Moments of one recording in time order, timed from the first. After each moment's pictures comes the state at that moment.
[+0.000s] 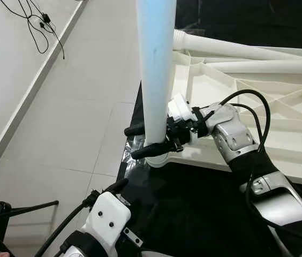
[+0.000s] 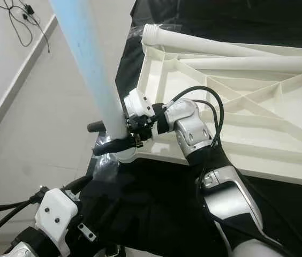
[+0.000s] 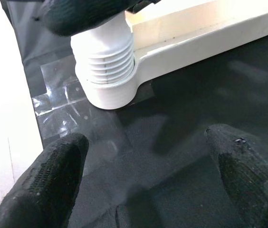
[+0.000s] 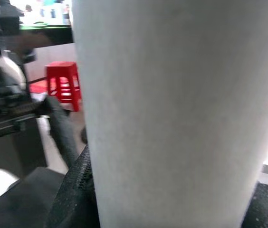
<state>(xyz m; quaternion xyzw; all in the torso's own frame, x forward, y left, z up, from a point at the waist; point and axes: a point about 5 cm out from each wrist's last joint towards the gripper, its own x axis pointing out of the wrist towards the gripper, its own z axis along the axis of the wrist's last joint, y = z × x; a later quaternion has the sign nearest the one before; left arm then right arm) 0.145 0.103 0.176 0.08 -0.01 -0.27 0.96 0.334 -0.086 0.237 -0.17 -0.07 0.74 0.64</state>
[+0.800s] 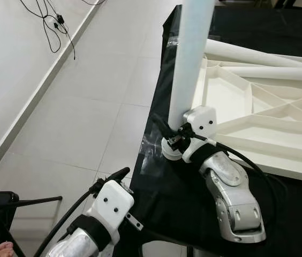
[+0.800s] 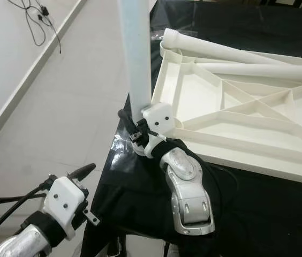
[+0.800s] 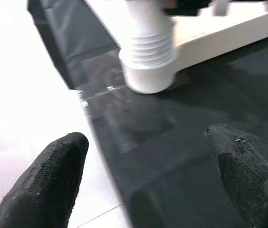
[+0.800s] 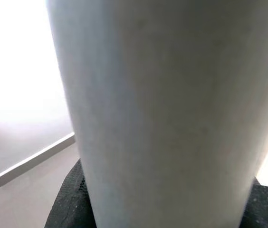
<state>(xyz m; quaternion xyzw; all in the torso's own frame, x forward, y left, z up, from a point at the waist) 0.176 0.109 0.172 0.12 -0.04 -0.26 0.96 0.284 -0.096 0.206 -0.04 -0.10 0.21 0.97</state>
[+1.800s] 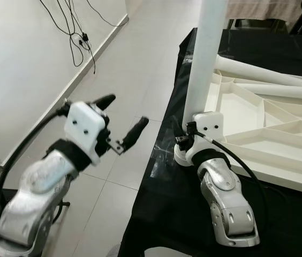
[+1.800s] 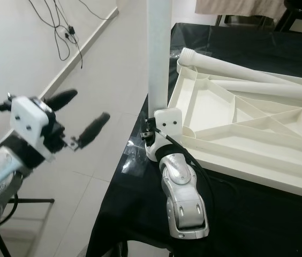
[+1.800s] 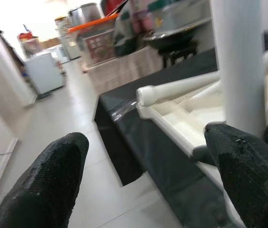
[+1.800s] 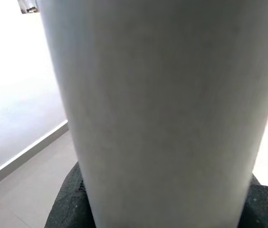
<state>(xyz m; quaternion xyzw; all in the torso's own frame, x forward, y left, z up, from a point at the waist) 0.243 0.134 0.278 0.10 -0.22 -0.29 0.93 0.286 -0.104 0.191 -0.01 -0.05 0.08 1.00</state>
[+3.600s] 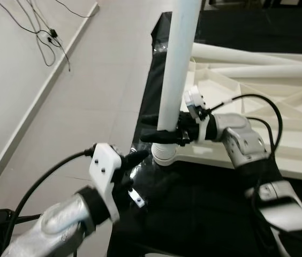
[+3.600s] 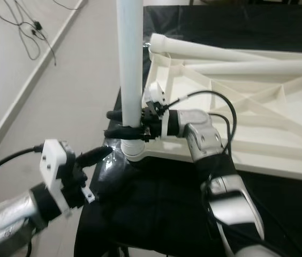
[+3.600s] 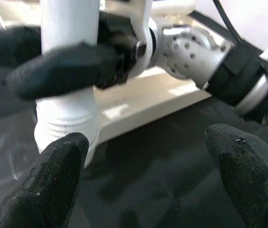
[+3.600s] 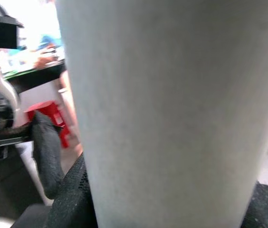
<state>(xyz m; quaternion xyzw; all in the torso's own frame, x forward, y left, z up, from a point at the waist) 0.175 0.096 0.217 -0.06 -0.02 -0.43 0.90 0.344 -0.100 0.242 -0.07 -0.05 0.73 0.68</state>
